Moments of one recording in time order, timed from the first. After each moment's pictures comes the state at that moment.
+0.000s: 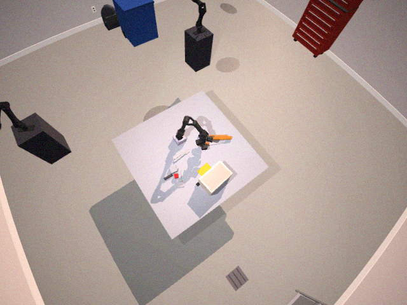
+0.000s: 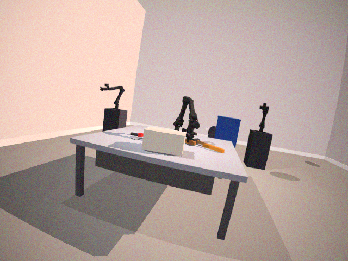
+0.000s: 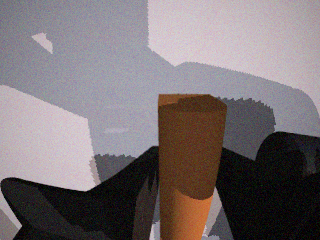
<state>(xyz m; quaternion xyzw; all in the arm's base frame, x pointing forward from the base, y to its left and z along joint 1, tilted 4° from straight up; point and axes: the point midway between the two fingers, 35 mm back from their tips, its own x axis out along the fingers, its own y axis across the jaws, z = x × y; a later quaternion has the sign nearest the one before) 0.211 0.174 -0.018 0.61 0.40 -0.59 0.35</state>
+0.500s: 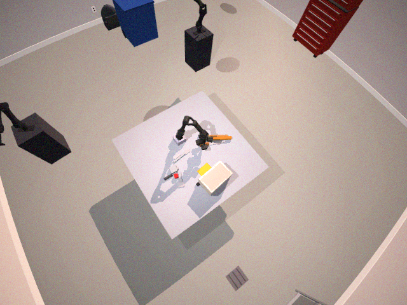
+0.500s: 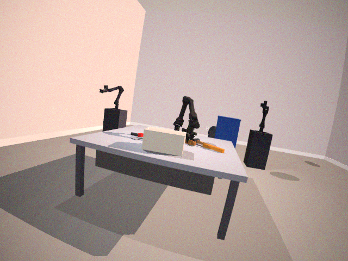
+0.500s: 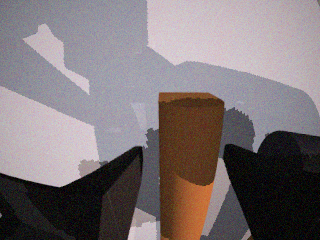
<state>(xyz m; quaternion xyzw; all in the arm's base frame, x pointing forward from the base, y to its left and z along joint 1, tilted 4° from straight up) 0.211 0.174 -0.018 0.61 0.40 -0.59 0.35</state>
